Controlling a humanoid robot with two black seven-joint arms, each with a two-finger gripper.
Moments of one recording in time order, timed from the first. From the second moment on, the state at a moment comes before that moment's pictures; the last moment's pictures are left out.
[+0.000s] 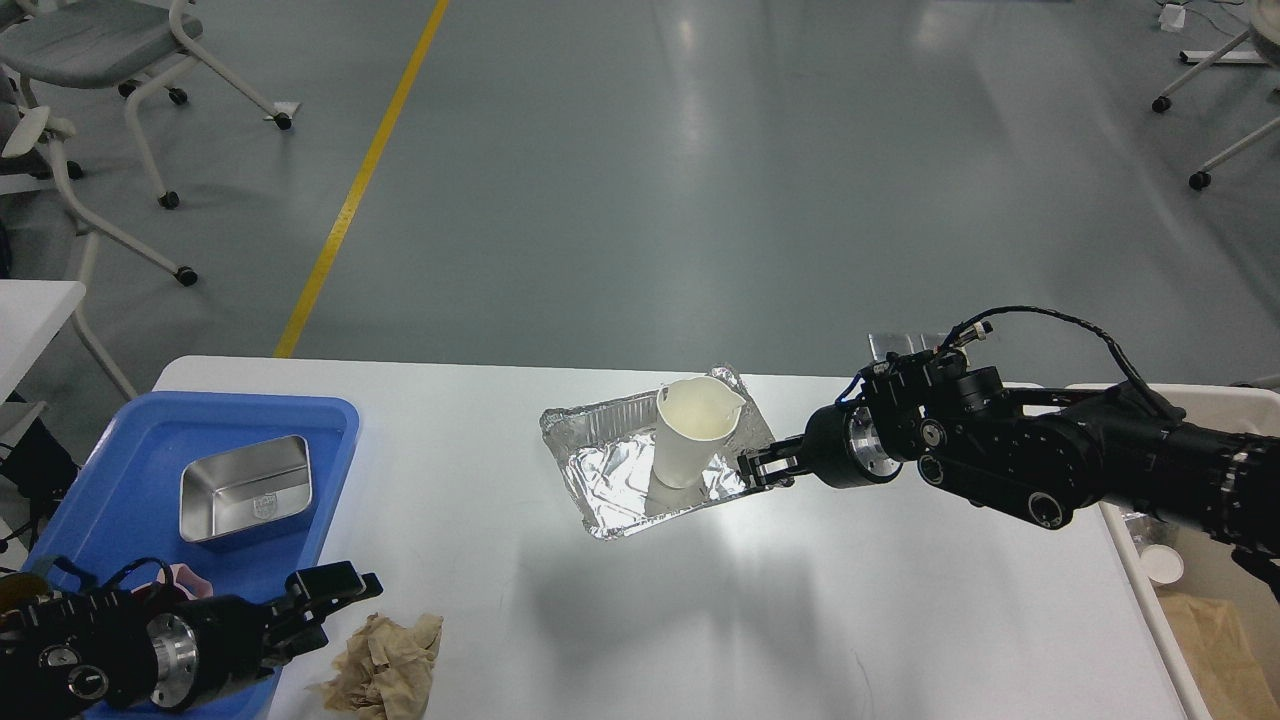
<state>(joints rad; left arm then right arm) -0.82 0.90 0.36 -1.56 0.51 0.09 -0.13 1.11 -0.32 -0.18 1.01 -1.20 0.32 0.18</state>
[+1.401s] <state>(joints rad) -0.73 0.80 0.37 -1.51 0.66 0.17 -0.29 1.11 -0.31 -0.18 1.01 -1.20 0.31 0.18</state>
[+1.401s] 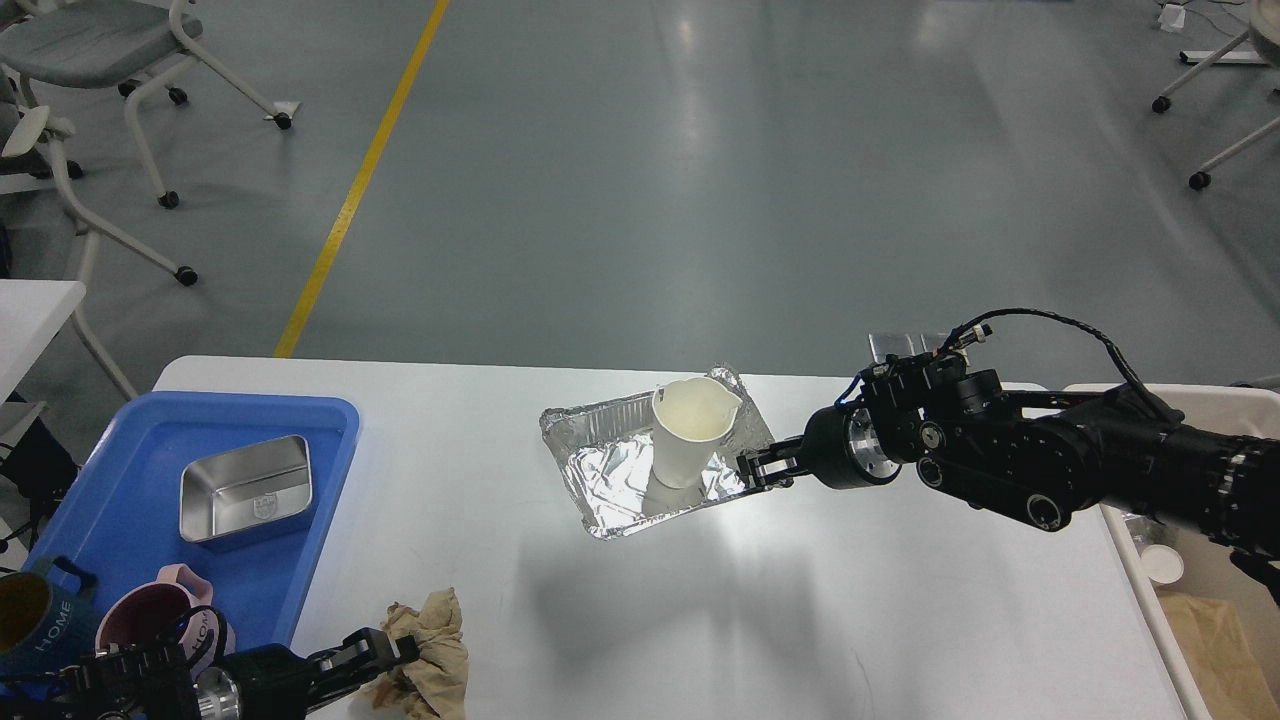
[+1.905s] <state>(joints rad) -0.90 1.13 0.35 -1.60 0.66 0.08 -0.30 1.11 -0.31 -0.18 1.01 -1.20 0.31 0.18</state>
